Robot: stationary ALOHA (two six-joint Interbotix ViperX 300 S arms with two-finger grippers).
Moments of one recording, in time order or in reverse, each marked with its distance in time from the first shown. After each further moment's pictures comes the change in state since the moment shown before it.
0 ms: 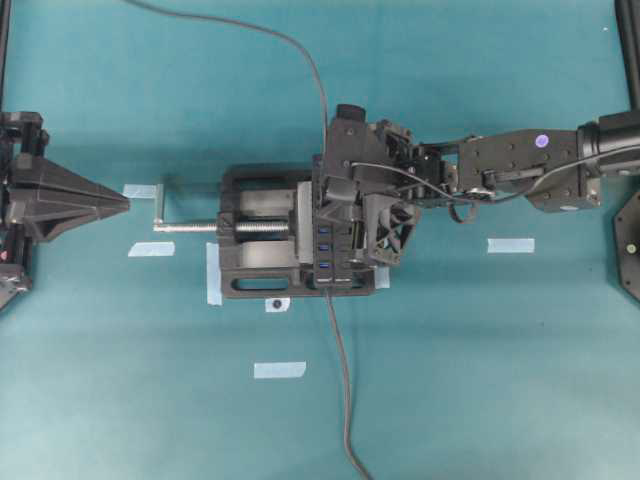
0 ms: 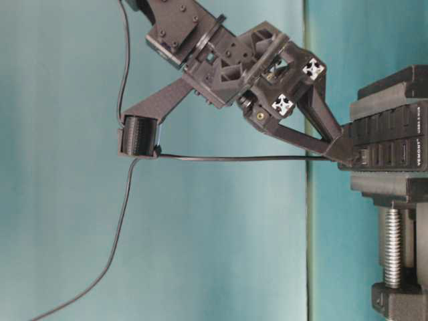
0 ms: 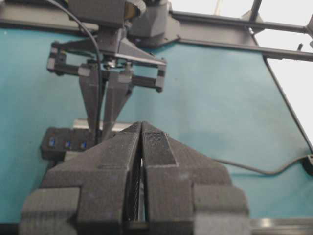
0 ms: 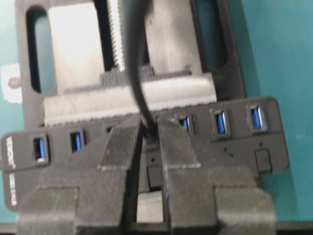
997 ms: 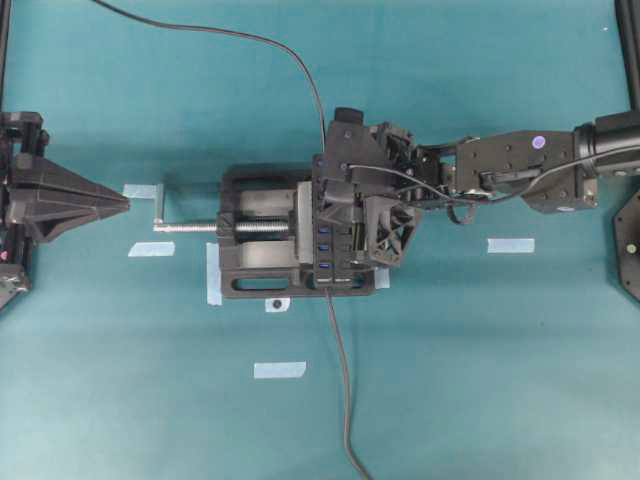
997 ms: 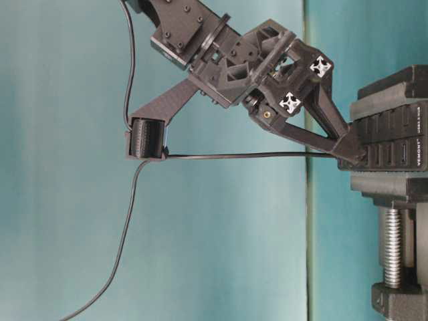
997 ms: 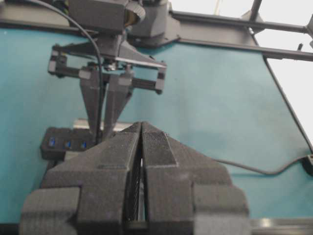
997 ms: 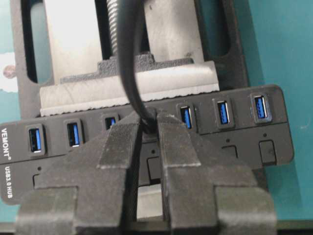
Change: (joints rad) left arm 0.000 -0.002 0.000 0.000 0.002 0.000; right arm 0.002 0.015 -0.002 0.000 0.032 0.000
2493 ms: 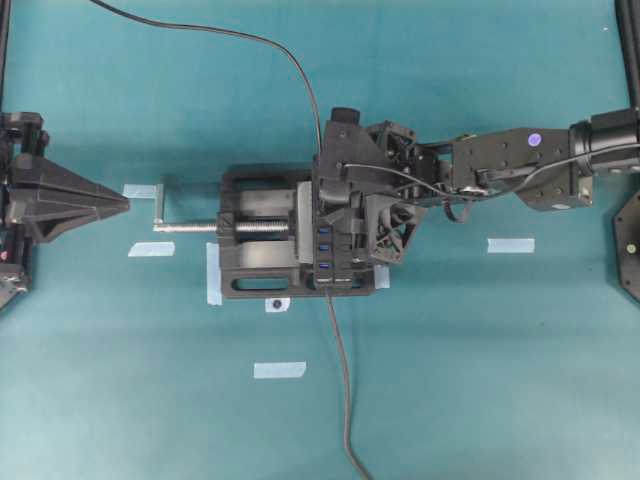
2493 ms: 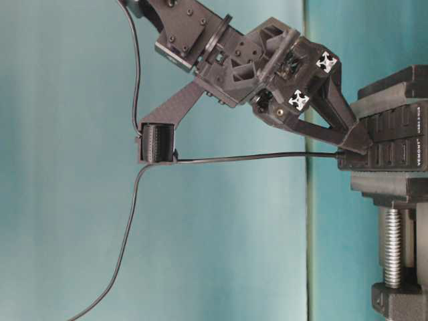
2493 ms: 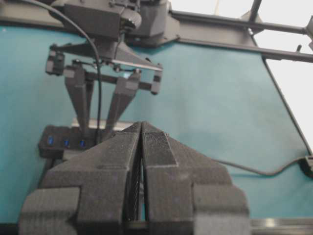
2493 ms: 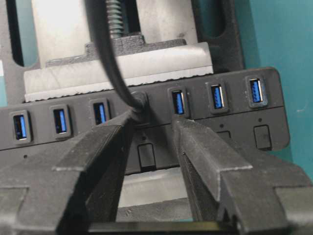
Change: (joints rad) left arm 0.000 0.000 0.002 0.000 0.000 -0.018; right arm -0.003 0.002 -0.021 0.000 0.054 0.000
